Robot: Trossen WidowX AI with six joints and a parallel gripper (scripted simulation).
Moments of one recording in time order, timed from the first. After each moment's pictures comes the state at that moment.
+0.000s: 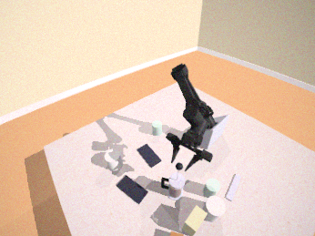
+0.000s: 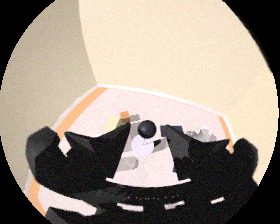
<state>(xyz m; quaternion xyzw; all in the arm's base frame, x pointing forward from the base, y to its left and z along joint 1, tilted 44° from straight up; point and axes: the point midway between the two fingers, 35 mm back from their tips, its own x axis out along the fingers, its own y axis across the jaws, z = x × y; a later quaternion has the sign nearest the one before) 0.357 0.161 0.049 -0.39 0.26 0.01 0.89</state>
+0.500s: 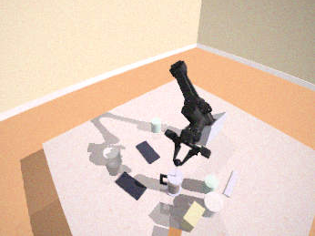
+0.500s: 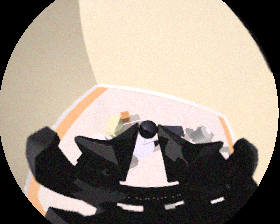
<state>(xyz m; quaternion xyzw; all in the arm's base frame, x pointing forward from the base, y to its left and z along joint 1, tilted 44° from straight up) 0.357 0.162 0.049 -0.39 0.26 0.01 0.88</state>
